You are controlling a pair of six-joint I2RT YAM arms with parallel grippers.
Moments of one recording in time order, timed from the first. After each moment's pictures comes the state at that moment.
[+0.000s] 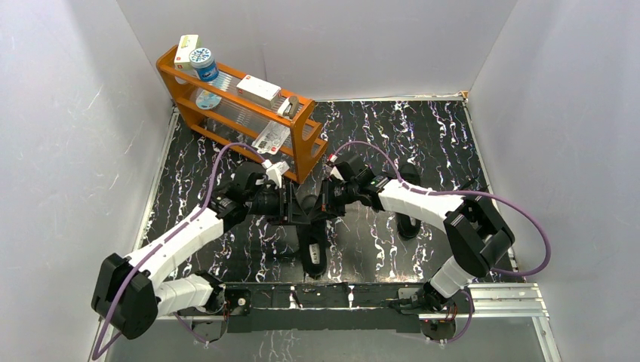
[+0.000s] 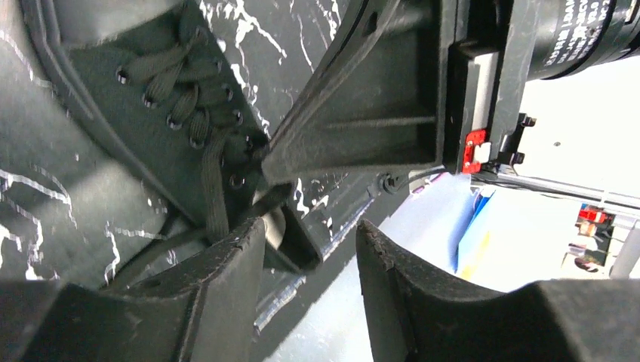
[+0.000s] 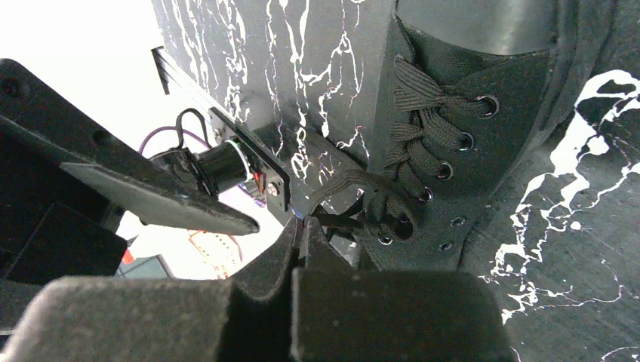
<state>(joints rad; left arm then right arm) -0.57 1.12 0.76 -0.40 0.55 -0.67 0.78 1.58 0.99 -0.24 -0.54 0.94</state>
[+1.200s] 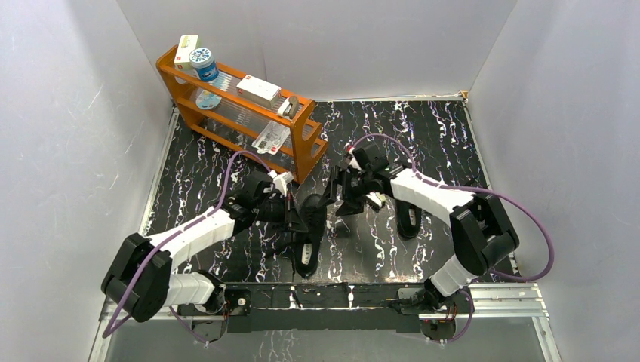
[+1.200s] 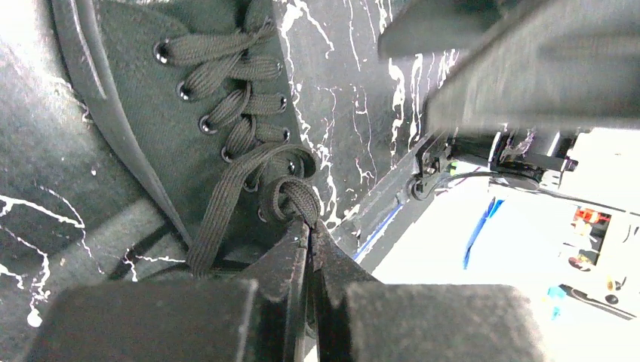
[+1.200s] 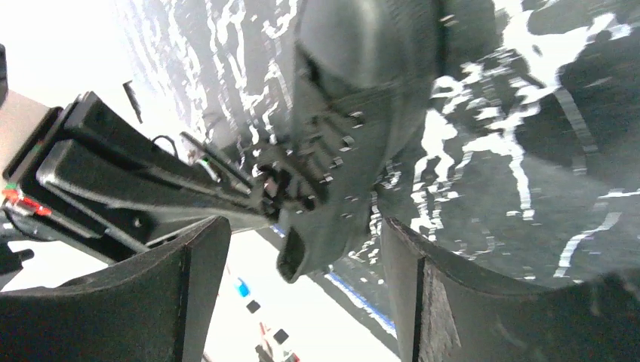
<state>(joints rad) -0.58 1.27 0.64 -0.19 0.56 -0.66 0.66 1.56 1.03 -0.41 -0.55 0.84</state>
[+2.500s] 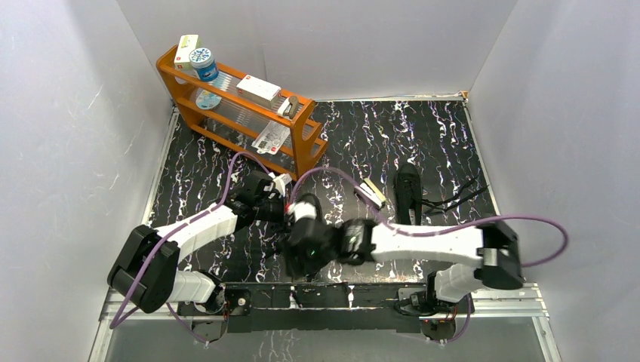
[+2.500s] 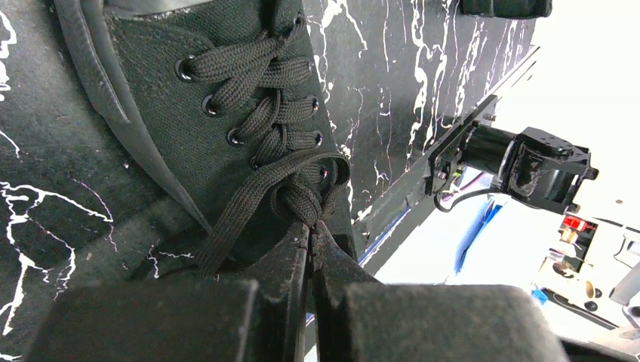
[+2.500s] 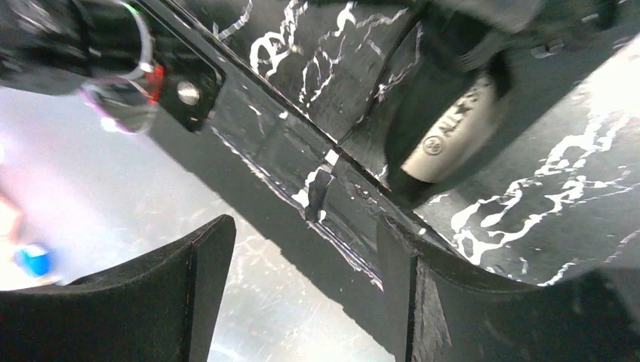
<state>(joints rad) -0.55 1.32 0.63 -0.20 0.57 -0.68 1.35 1.39 1.11 -0.58 0.04 0.81</state>
